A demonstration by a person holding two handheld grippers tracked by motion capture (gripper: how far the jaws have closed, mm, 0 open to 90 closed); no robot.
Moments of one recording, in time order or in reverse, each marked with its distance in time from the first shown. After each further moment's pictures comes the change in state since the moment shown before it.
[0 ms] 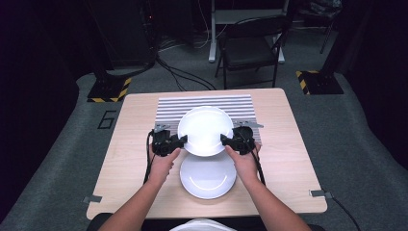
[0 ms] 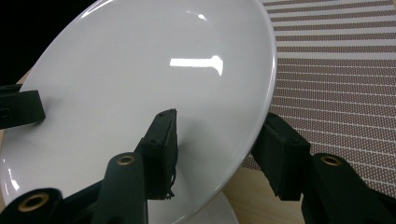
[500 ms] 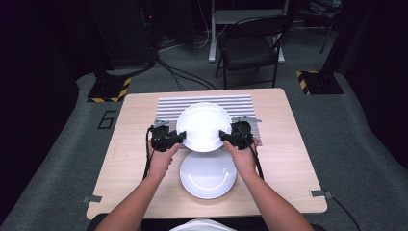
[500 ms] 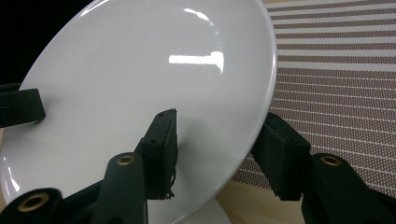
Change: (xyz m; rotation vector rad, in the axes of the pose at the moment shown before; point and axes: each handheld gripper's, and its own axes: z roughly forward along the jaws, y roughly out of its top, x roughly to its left) left arm 0.007 0.012 0.004 -0.004 0.017 0.006; right arm 0.000 0.013 0.010 0.008 0.007 -0.001
